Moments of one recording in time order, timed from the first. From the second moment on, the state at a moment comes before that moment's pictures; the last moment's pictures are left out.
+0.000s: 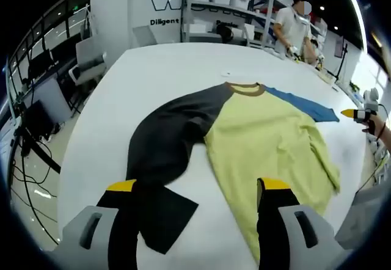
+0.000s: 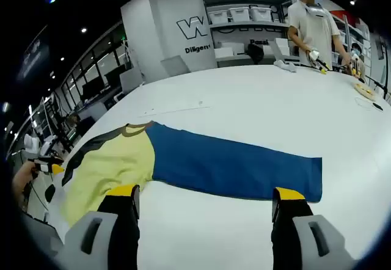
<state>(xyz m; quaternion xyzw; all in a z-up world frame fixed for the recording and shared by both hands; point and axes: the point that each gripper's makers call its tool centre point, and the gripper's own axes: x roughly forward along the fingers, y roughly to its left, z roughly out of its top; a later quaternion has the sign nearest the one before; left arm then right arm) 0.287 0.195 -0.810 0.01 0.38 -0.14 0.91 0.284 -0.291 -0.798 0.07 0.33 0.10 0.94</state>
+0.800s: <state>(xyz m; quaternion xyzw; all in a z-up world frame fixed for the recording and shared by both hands) 0.253 0.154 -0.805 0.03 0.38 -0.19 0.91 0.226 -0.187 -0.817 0.04 0.37 0.21 0.90</state>
